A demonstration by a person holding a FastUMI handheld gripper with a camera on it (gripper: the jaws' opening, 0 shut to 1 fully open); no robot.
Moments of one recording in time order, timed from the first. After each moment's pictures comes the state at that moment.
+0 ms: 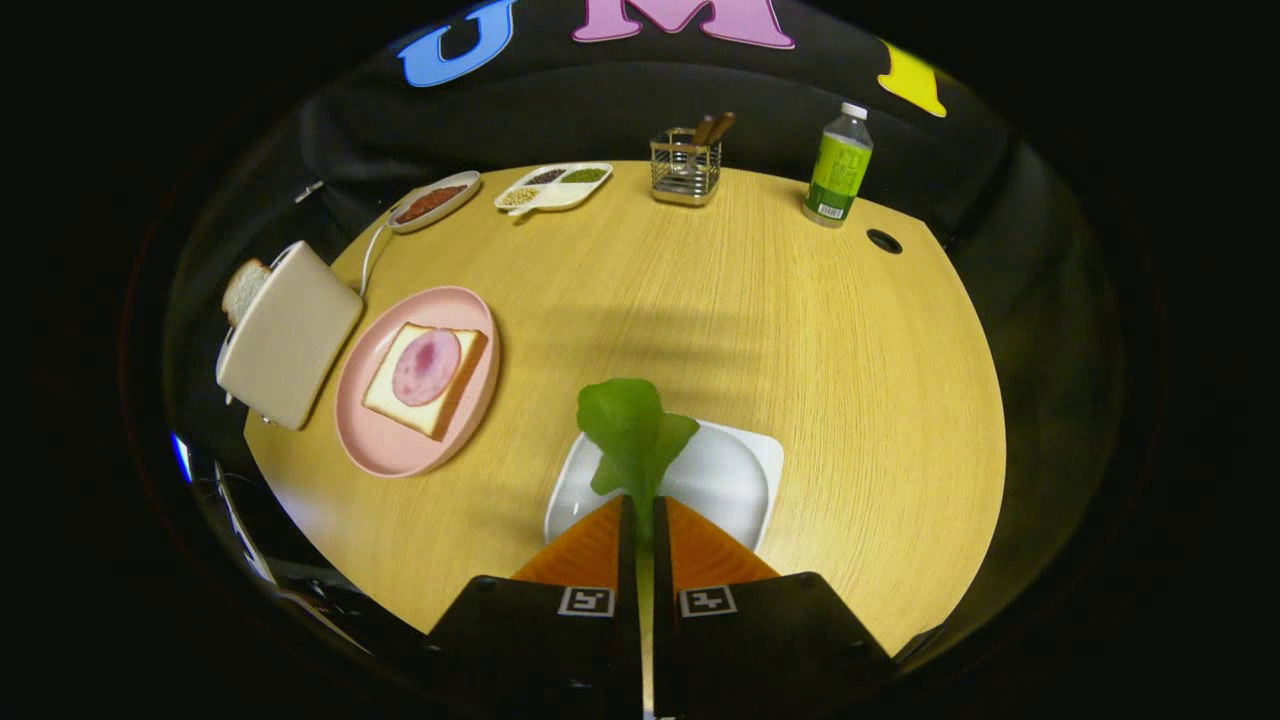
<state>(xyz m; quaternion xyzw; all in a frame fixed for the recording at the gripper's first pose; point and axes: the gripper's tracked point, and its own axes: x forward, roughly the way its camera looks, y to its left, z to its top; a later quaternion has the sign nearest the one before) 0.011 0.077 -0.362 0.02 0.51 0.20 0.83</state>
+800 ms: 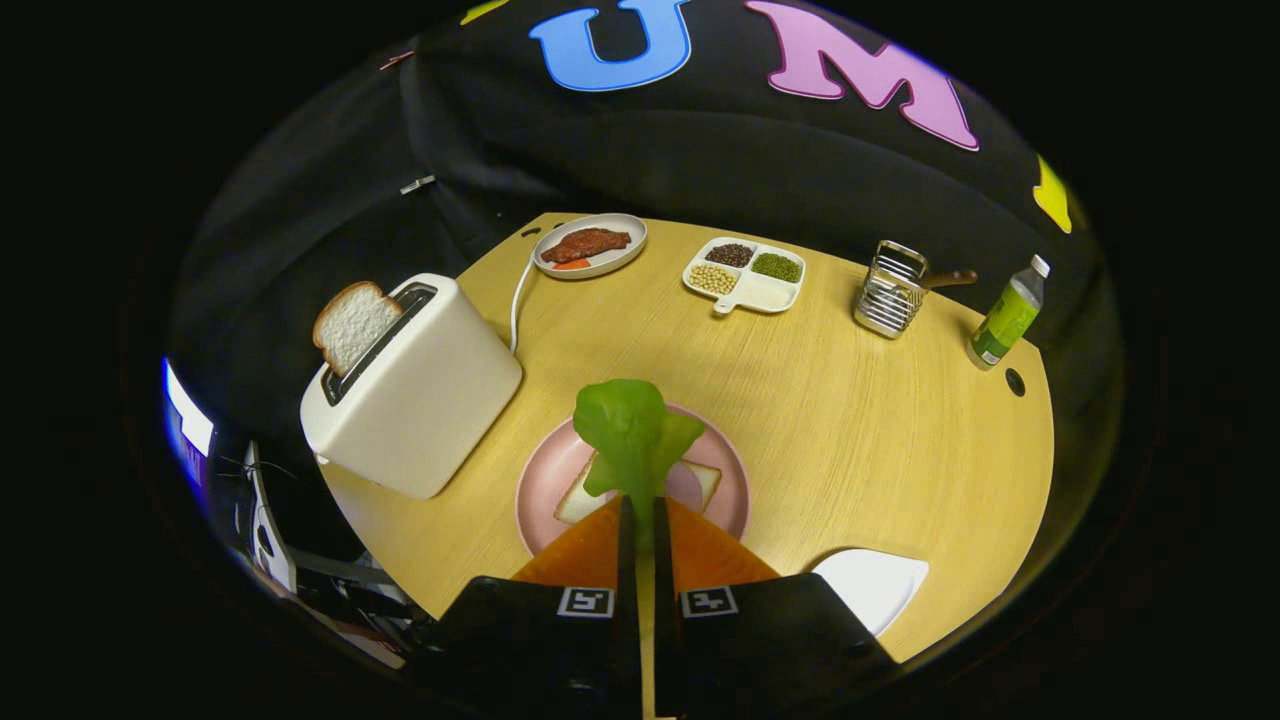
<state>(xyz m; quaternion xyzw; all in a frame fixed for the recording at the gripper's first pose) 0.040 0.273 -0.287 0.01 0.46 0.31 0.83</state>
